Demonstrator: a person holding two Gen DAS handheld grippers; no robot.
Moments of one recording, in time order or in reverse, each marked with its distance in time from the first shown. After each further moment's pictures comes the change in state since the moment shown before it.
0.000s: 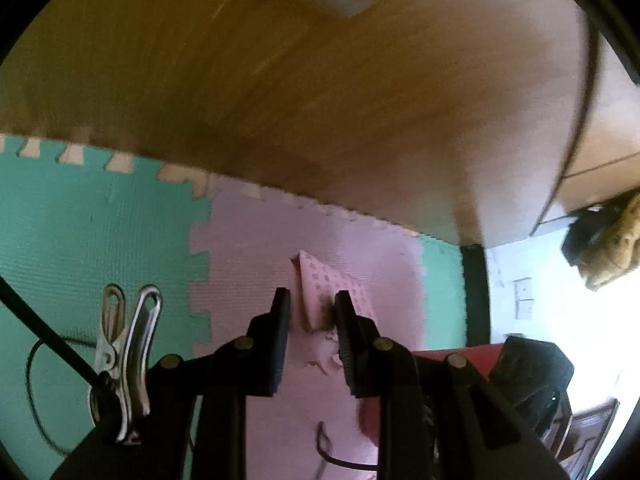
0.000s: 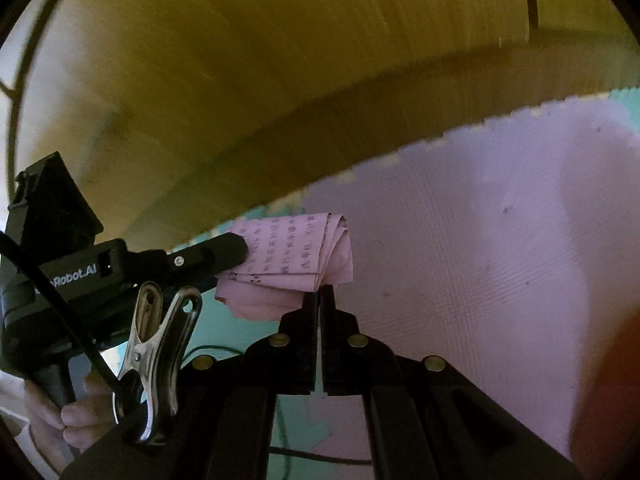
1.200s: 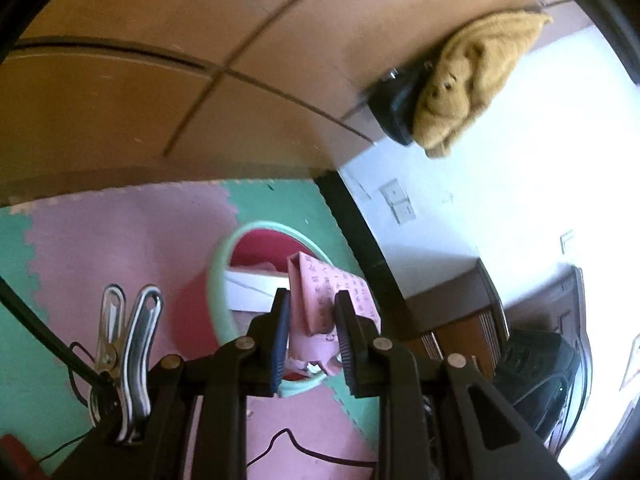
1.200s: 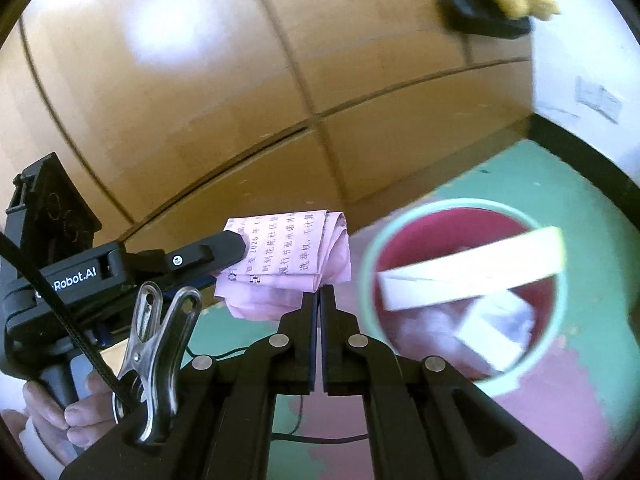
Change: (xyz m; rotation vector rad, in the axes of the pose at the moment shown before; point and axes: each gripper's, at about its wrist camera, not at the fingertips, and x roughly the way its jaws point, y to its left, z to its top) left arm -0.100 -0.301 -0.152 0.378 0.099 -0.276; right arm -0.353 0.012 -0.064 0.123 -0.356 -0.260
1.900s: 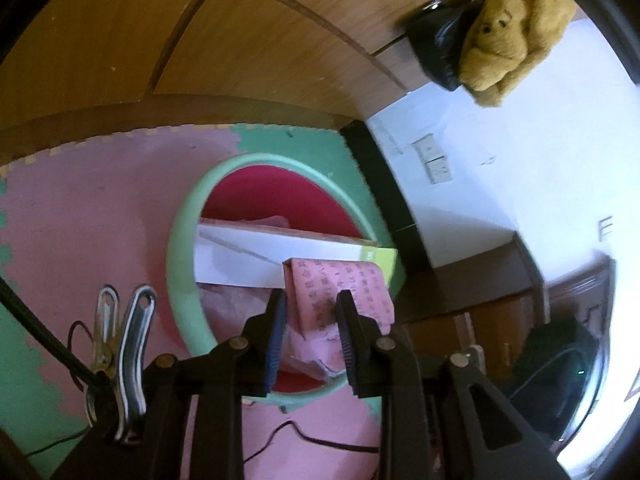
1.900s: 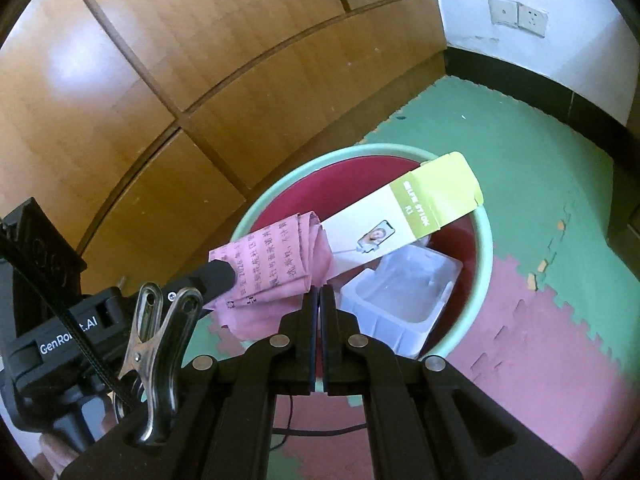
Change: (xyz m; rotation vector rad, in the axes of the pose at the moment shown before) left arm 0.105 0.011 -0.016 -0.029 0.155 0.120; right arm 0.024 -0.110 -0.016 0.244 0.084 -0.135
